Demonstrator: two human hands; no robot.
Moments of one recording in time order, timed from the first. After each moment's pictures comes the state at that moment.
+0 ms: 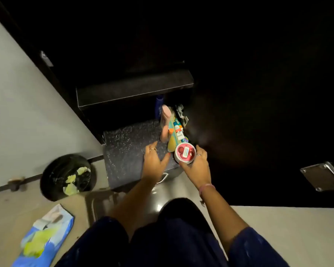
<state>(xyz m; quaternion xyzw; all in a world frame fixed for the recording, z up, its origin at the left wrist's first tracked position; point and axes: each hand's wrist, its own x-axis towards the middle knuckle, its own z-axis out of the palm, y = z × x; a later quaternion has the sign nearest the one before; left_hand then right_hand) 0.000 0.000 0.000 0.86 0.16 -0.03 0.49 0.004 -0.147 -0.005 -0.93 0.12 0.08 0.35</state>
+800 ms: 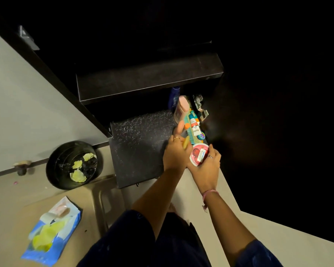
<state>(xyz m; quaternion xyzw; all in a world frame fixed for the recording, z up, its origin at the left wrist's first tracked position) 0.046 -0.019 -0.030 0.88 0.17 -0.04 0.45 0.018 -0.117 -0.056 -0.90 0.20 0.03 0.37</state>
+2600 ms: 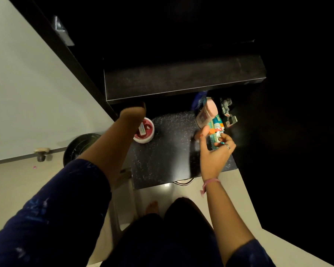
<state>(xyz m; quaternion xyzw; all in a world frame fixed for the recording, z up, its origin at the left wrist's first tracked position) 0.140 0.176 0.028 0.91 0.18 -0.32 0.19 0.070 -0.039 -0.028 -0.79 0.22 -0.13 0.56</state>
